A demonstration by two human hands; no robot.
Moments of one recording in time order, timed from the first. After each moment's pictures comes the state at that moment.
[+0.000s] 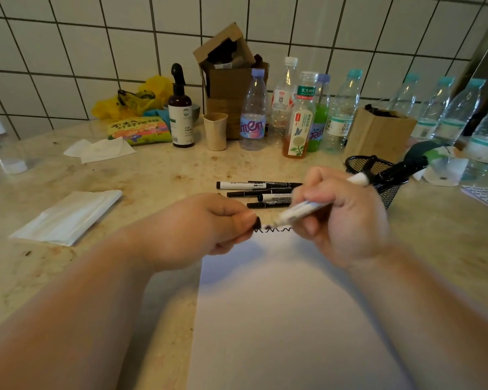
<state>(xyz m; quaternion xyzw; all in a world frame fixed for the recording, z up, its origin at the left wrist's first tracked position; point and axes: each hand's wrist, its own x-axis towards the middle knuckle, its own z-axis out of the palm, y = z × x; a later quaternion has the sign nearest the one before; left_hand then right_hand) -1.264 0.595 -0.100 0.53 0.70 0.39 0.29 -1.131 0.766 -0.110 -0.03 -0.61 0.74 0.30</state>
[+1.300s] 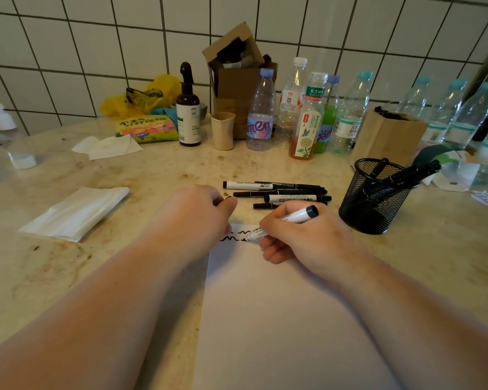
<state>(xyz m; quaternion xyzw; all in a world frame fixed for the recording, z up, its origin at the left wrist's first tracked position) -1.282 0.616 -0.128 0.32 0.88 0.34 0.04 -1.147 0.755 -0.143 -0.20 -0.77 0.58 0.18</state>
